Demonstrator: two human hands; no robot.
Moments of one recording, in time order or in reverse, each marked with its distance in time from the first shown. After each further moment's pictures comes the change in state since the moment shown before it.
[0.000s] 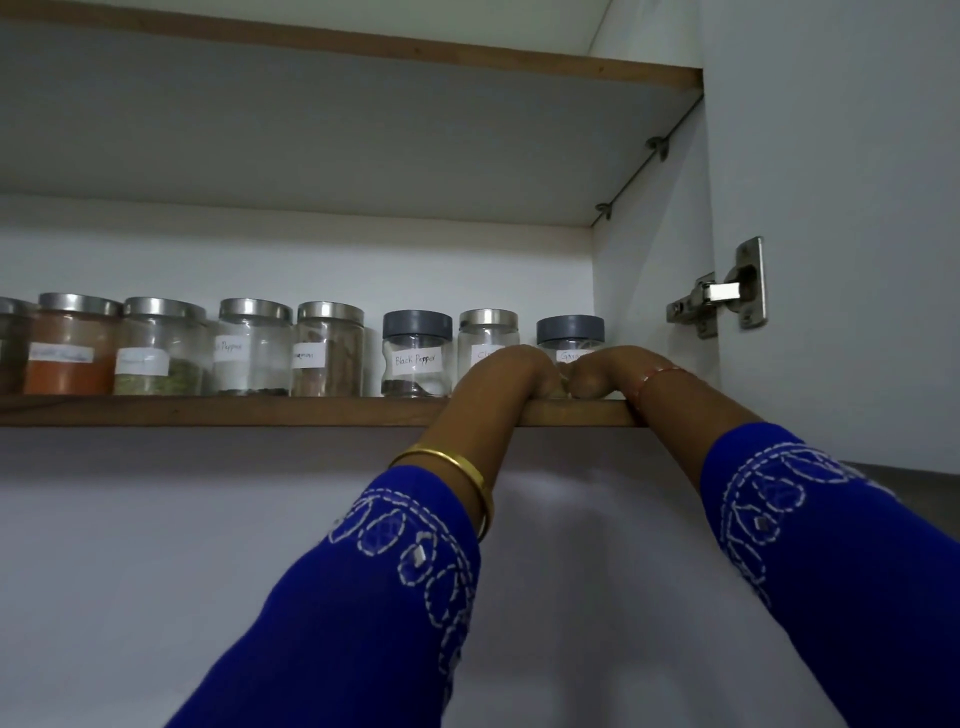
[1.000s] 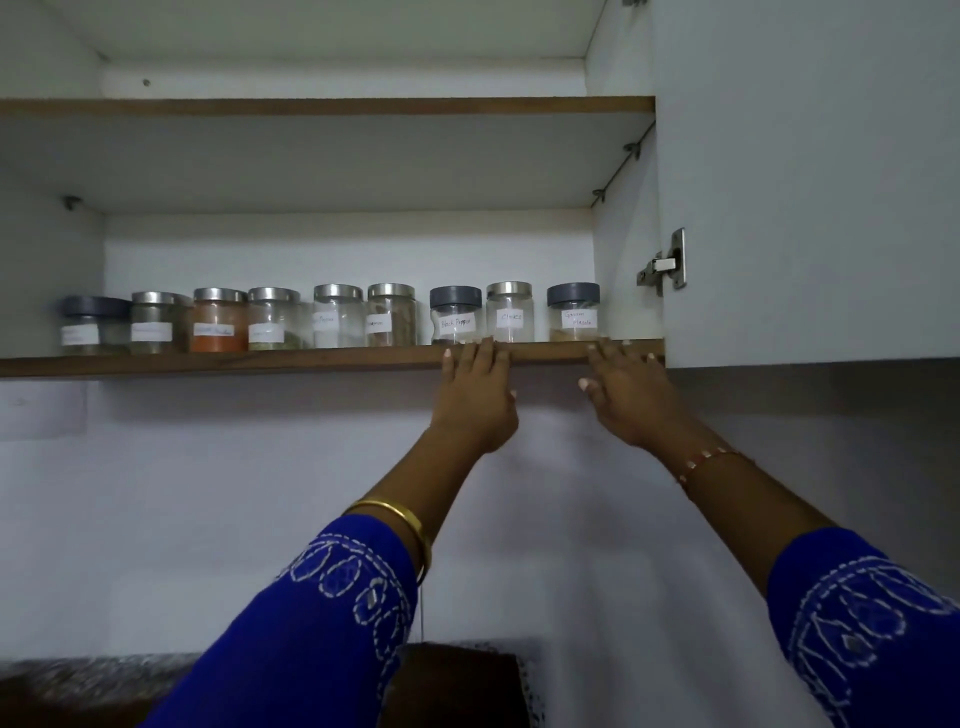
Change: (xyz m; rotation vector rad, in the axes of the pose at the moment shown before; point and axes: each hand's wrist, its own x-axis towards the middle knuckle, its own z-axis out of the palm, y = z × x) left_hand -0.134 -0.075 0.044 0.269 0.388 0.242; right_hand -0.180 0.020 0.060 -0.024 0.444 -0.215
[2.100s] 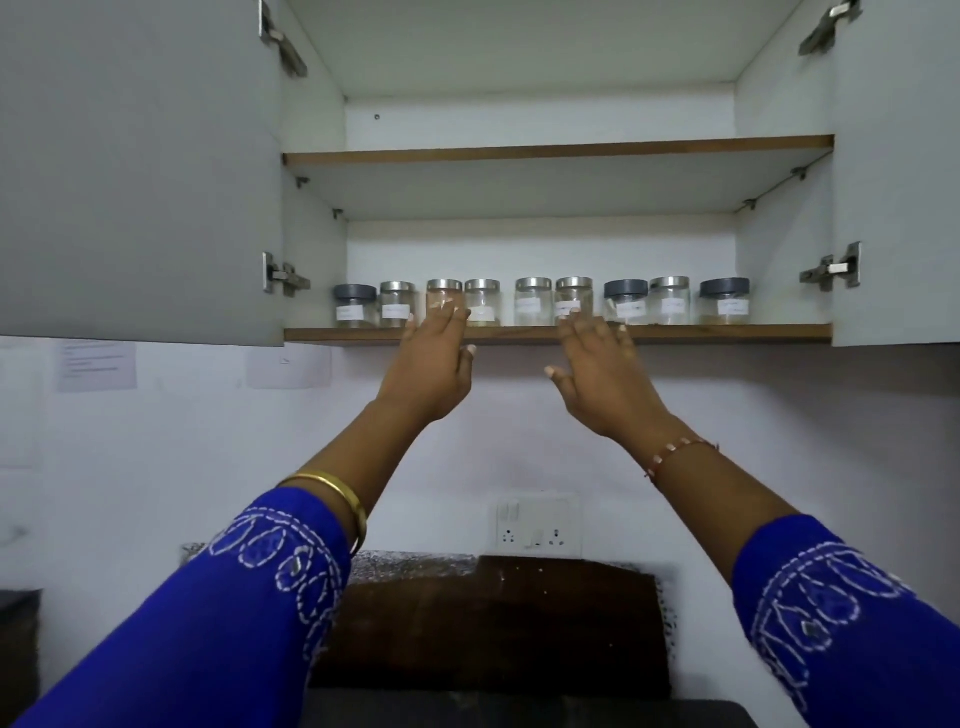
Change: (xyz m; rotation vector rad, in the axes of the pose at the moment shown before) left_hand -0.233 -0.247 -0.197 -0.106 0.174 -0.082; right_hand -0.113 -0.344 -0.089 0.038 0.103 -0.183
